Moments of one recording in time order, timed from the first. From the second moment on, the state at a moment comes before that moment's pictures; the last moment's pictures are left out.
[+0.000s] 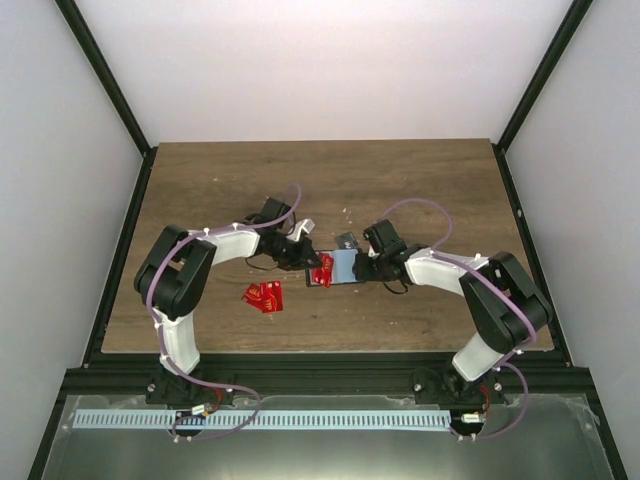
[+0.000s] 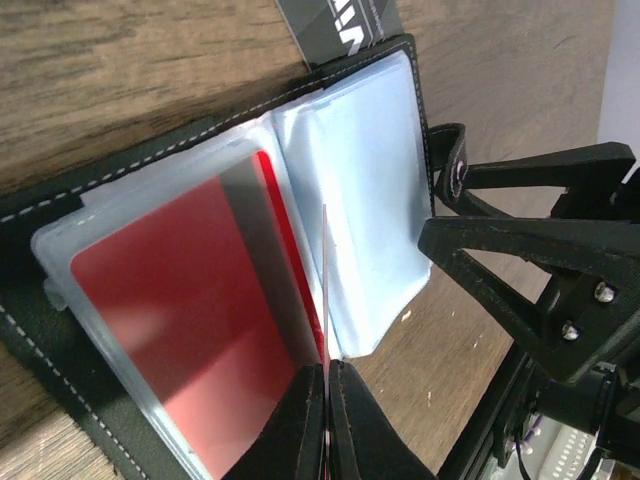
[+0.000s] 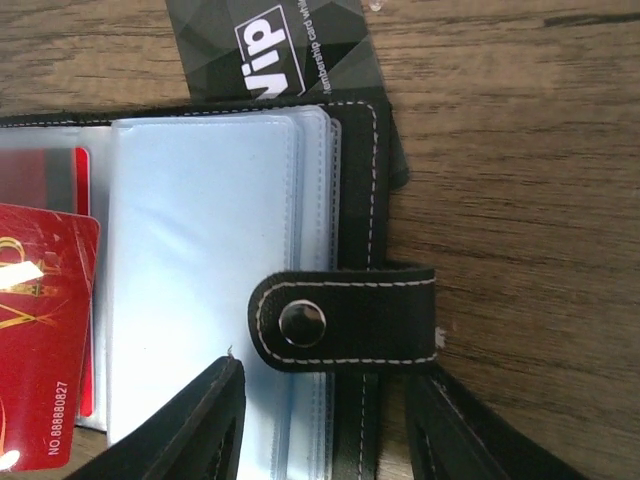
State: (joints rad) left arm -0.50 1.90 1.07 -0.26 0.75 -0.50; right arm 0.55 1.60 0.78 -0.21 -0.09 0.51
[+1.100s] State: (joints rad) left arm -0.50 1.99 1.18 -0.27 0.78 -0.53; right arm 0.55 1.61 0.75 -0.12 -0.16 0.49
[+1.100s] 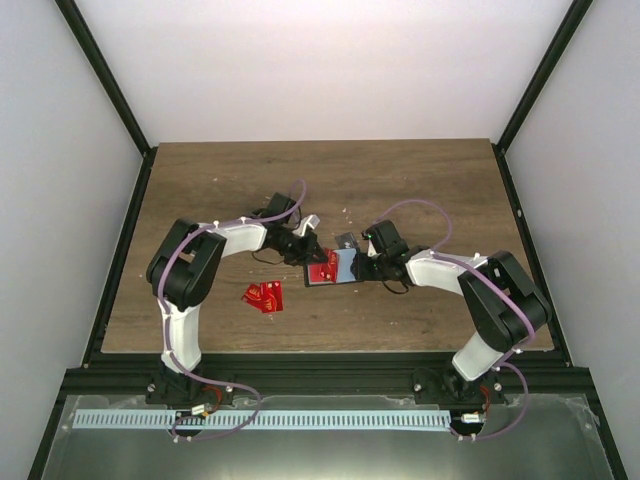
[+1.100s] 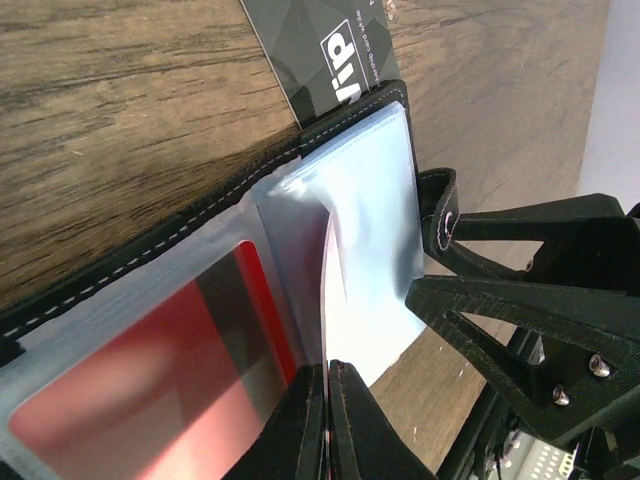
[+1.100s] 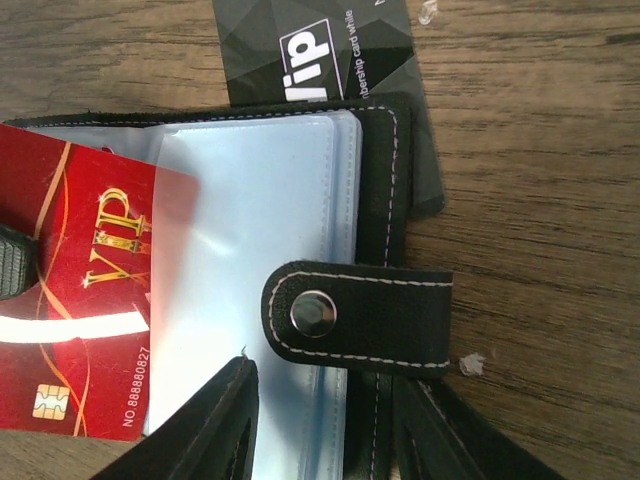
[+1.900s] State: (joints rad) left arm -0.51 2.01 1.18 -0.18 0.76 -0.62; right arm 0.54 1.61 0.73 -0.08 -0.19 0.49
